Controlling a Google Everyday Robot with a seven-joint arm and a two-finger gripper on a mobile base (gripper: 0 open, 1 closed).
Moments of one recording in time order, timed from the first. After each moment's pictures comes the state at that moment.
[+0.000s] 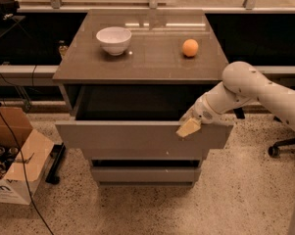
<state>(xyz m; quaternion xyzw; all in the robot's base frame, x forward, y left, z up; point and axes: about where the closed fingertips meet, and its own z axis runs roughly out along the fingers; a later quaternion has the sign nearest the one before) 0.623 -0.143 0.660 -0.53 0.80 0.20 0.22</state>
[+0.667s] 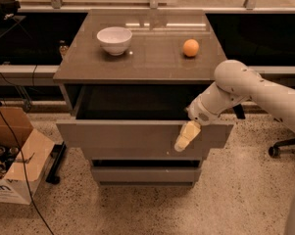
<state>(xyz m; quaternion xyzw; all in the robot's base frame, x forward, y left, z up) 0.604 -0.139 0.657 -0.55 0.80 0.19 0.17</state>
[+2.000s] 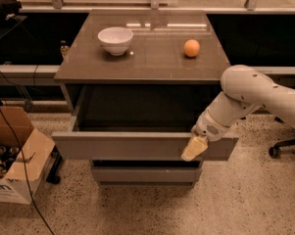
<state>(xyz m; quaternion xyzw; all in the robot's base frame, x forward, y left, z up) 0.516 -0.149 0.665 -0.51 0.83 0.21 0.08</state>
